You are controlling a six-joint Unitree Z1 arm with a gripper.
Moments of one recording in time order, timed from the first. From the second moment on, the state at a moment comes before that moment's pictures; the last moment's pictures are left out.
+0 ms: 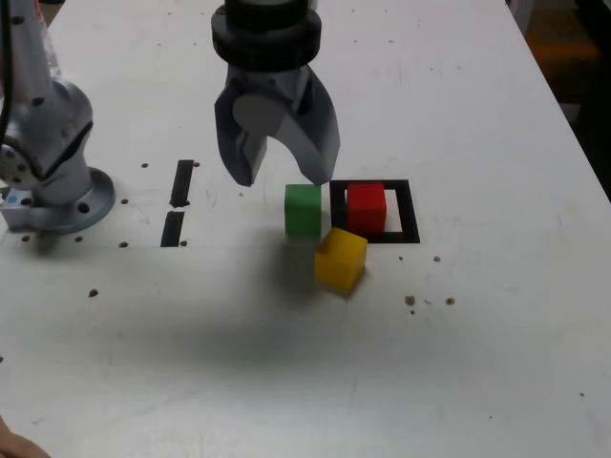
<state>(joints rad) -0.28 1.68 -1.25 1.19 -0.02 -0.01</state>
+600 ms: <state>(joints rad) -0.43 1.80 -1.31 1.14 0.03 0.16</state>
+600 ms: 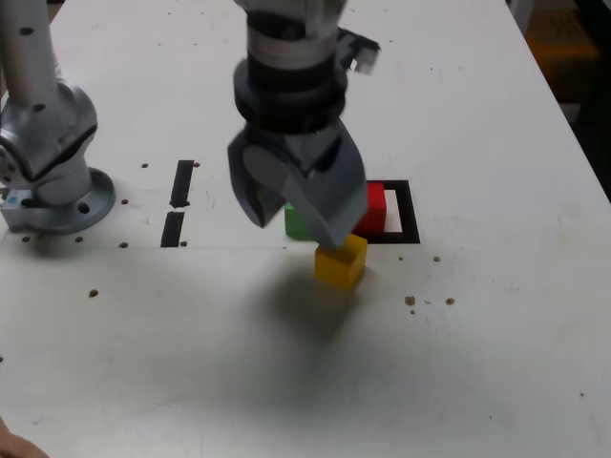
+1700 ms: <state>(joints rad) -0.45 1.95 -1.29 1.00 0.00 0.15</state>
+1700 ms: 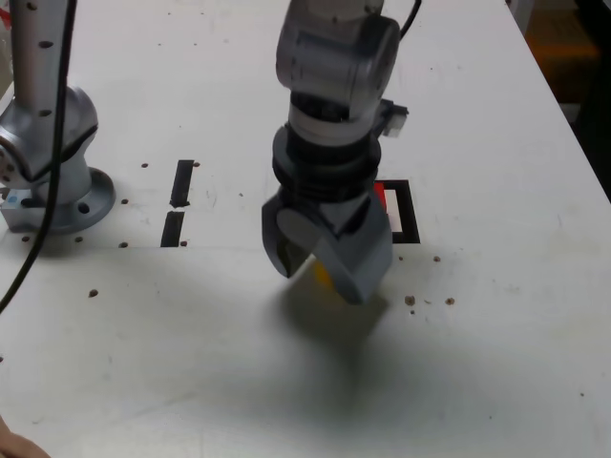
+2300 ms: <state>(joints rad) -0.46 1.98 -1.25 0.94 0.01 0.12</state>
